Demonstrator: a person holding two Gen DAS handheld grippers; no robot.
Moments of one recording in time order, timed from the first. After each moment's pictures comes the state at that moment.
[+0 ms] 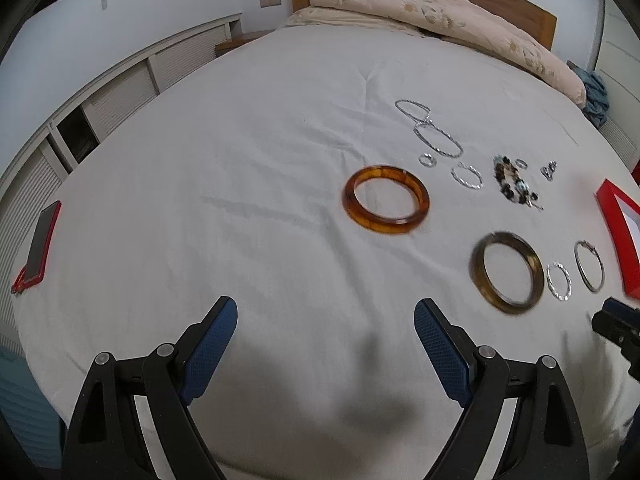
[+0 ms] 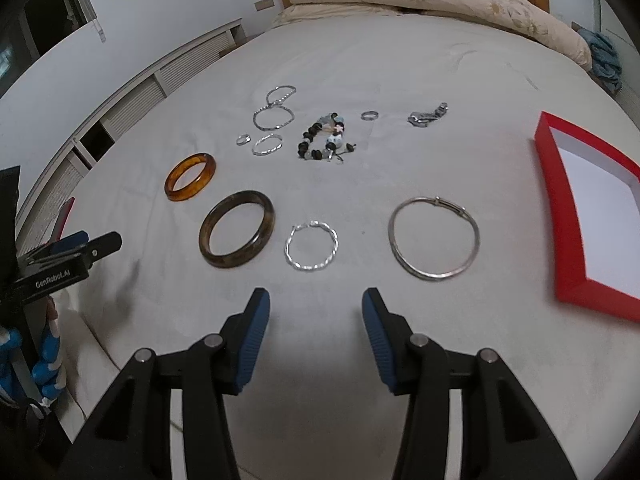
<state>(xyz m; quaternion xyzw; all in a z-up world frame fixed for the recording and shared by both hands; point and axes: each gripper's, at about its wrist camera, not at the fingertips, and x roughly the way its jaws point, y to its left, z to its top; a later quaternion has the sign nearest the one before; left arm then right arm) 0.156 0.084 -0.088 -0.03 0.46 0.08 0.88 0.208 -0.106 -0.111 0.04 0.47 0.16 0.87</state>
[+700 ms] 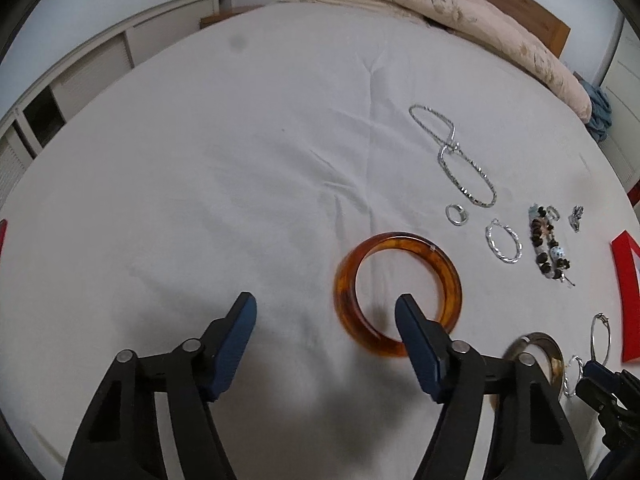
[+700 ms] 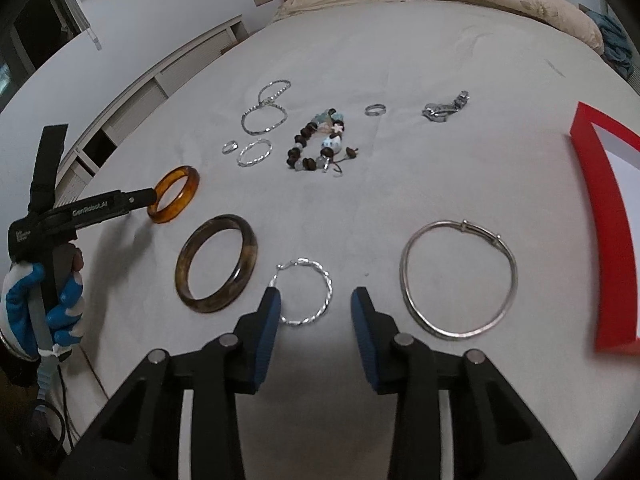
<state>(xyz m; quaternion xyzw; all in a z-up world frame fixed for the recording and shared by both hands) 0.262 0.108 -0.117 -0.07 0.50 0.05 0.86 0.257 -0.105 -0.135 0.06 0.48 0.18 0.86</state>
